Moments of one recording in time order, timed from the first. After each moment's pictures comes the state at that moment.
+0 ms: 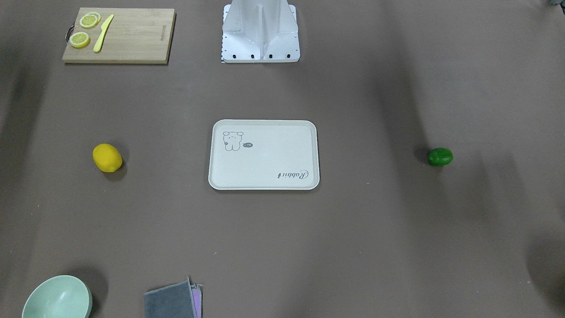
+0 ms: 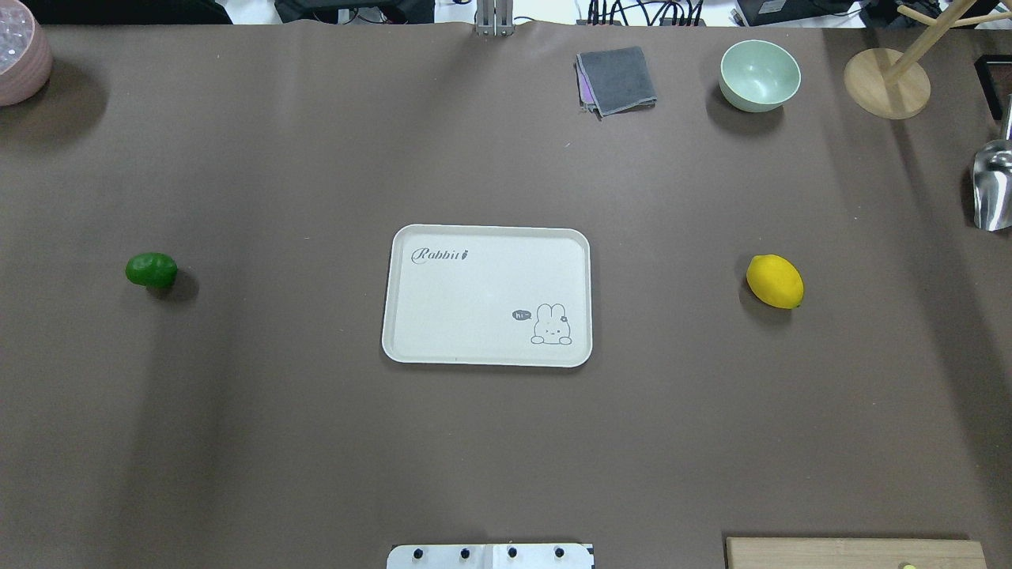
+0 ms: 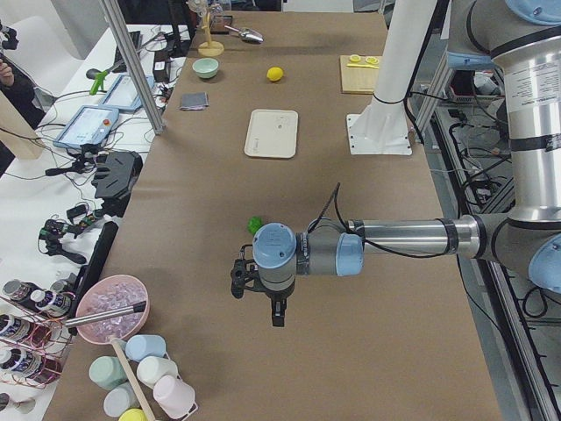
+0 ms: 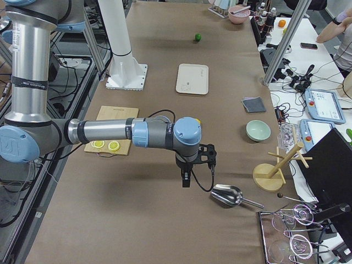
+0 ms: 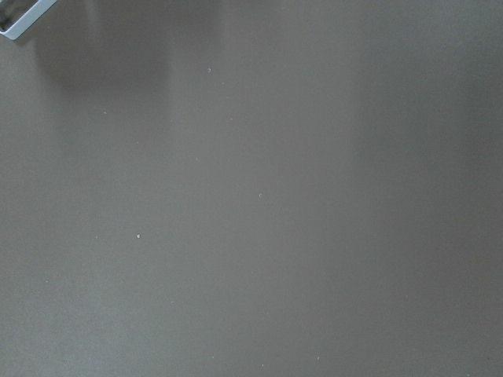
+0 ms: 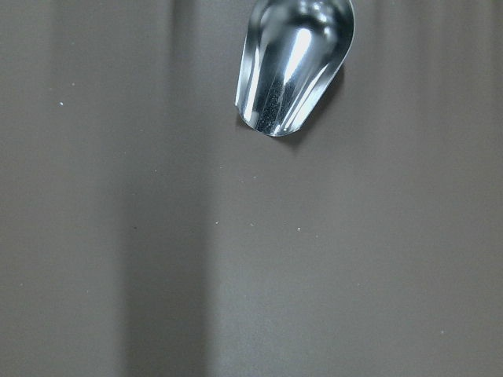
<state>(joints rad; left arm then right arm) -1.58 -1.35 -1.75 -1.58 -2.39 0.02 1.61 -1.70 1.81 -1.68 2.35 -0.08</state>
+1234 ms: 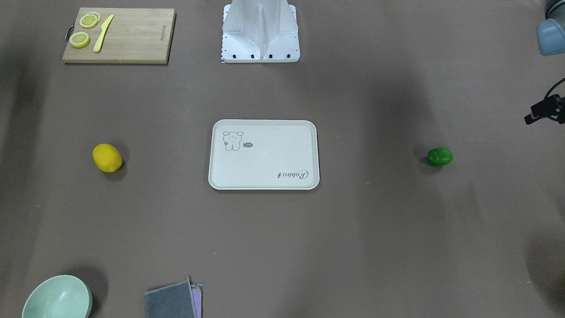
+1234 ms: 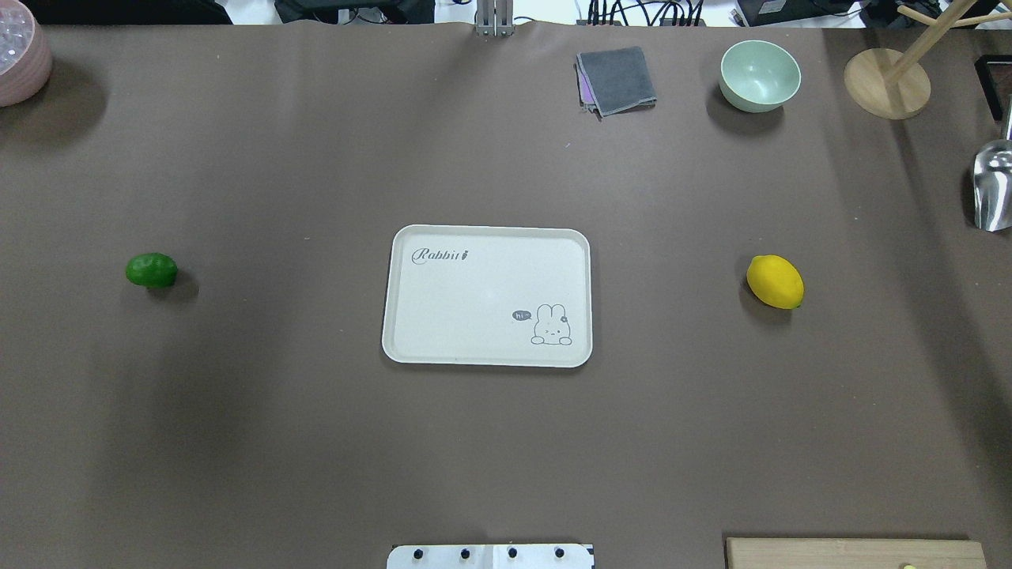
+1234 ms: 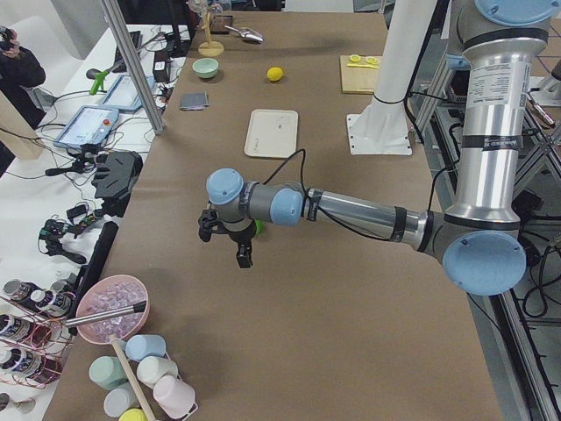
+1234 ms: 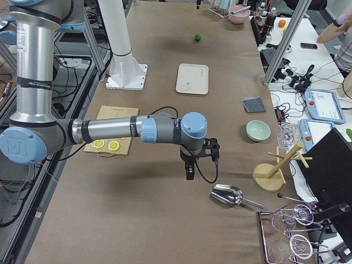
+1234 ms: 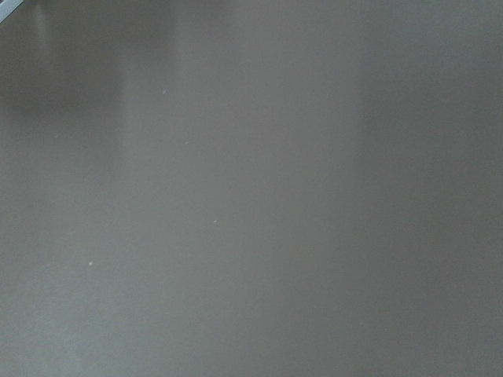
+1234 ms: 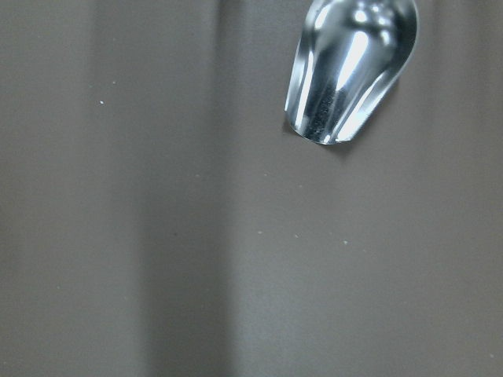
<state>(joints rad) -1.33 -1.62 -1.73 -1.52 -2.41 -0.32 1.52 -1.66 1.81 -1.68 2.38 -0.03</state>
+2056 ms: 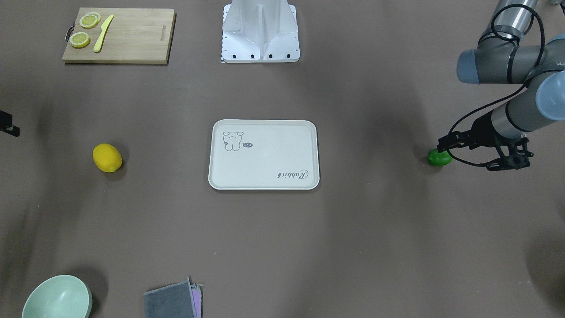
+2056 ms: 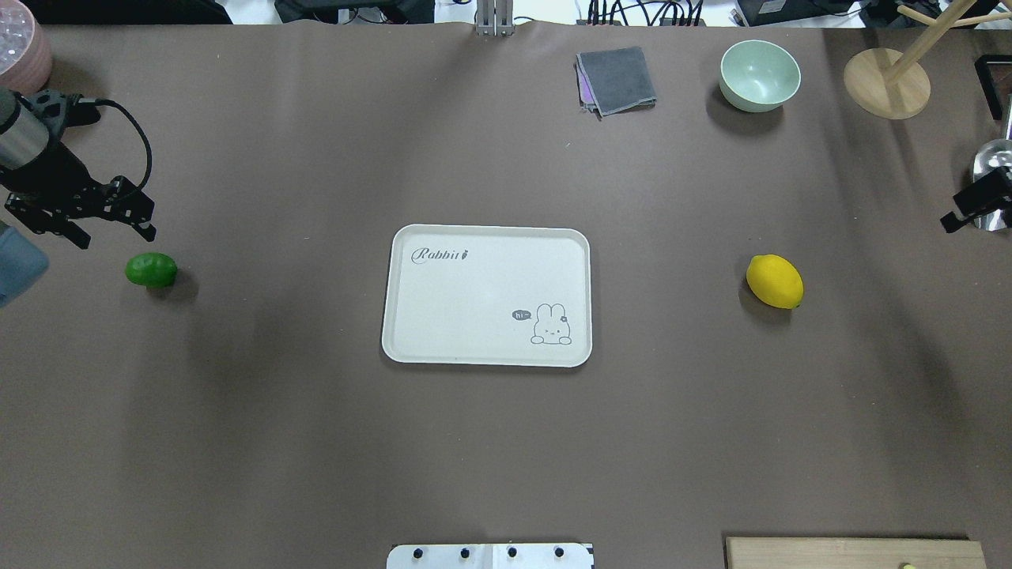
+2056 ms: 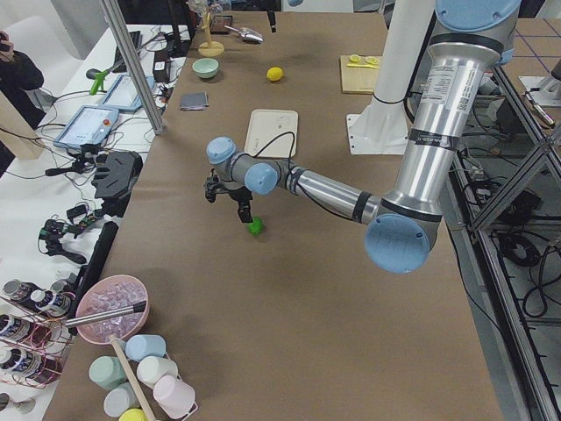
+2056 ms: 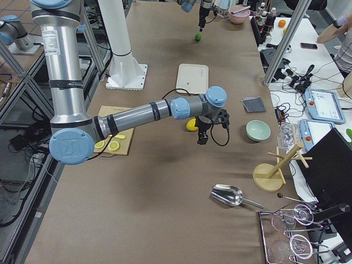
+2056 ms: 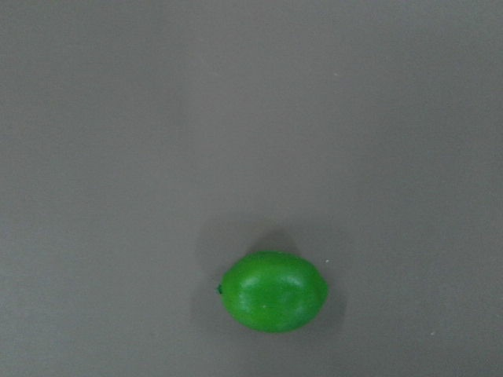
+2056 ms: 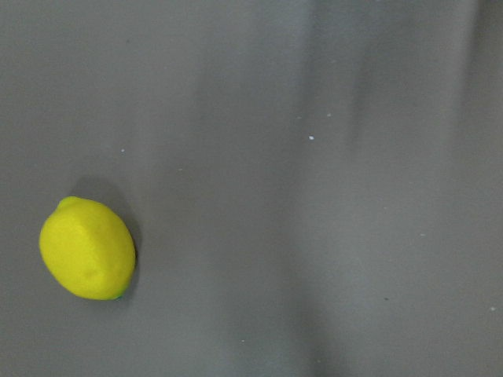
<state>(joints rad) -1.05 -1.80 -1.60 -1.71 -2.37 -0.70 1.22 -1.46 1.78 -1.68 2.44 0.19</state>
